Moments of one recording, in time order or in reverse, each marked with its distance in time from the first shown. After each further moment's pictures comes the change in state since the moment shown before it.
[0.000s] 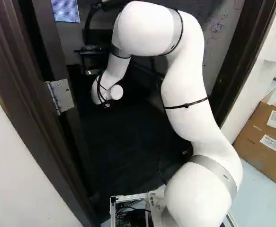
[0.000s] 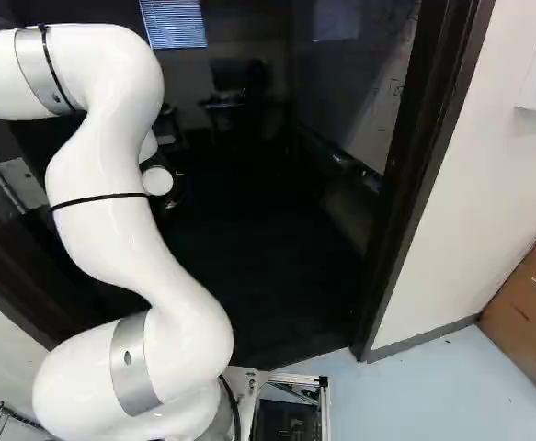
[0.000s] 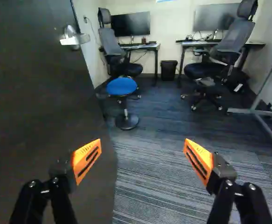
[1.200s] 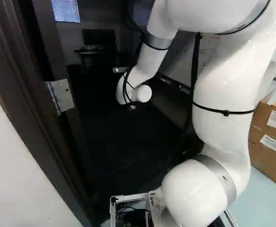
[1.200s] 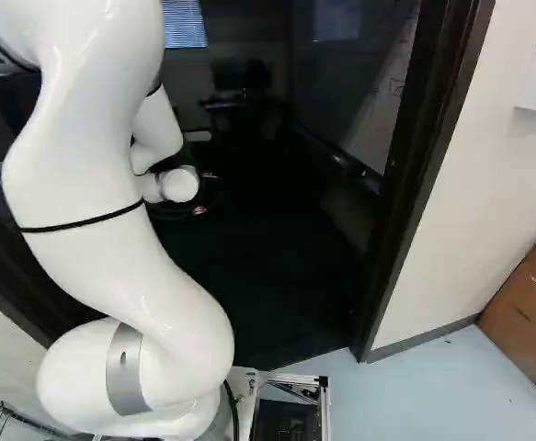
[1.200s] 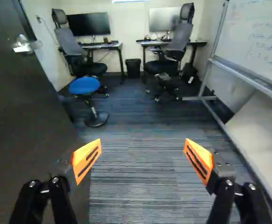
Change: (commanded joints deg) arm -12.6 21.2 24.6 4.2 1.8 -4.0
